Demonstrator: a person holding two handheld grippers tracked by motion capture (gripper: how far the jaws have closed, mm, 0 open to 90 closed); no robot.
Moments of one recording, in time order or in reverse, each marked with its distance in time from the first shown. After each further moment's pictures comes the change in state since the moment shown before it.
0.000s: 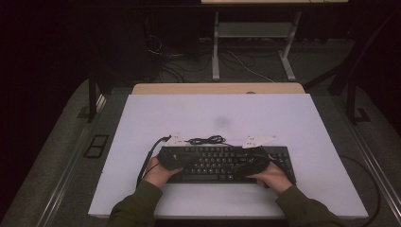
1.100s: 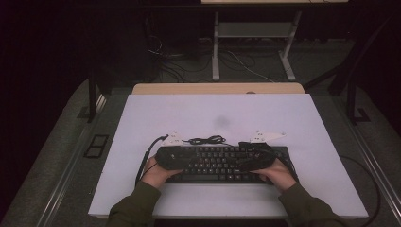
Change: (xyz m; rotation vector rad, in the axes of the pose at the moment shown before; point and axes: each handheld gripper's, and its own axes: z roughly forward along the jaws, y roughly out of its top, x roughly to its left) left arm -0.002 0.003 -0.012 -0.061 -0.012 -0.015; right arm -0.015 0.000 -0.012 -0.070 -0.056 0.050
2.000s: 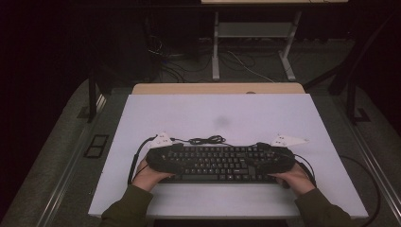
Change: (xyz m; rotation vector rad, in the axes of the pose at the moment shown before) left arm -0.001 -0.006 -0.030 -0.096 0.019 -0.020; right arm -0.019 -0.023 -0.045 -0.053 -0.082 0.015
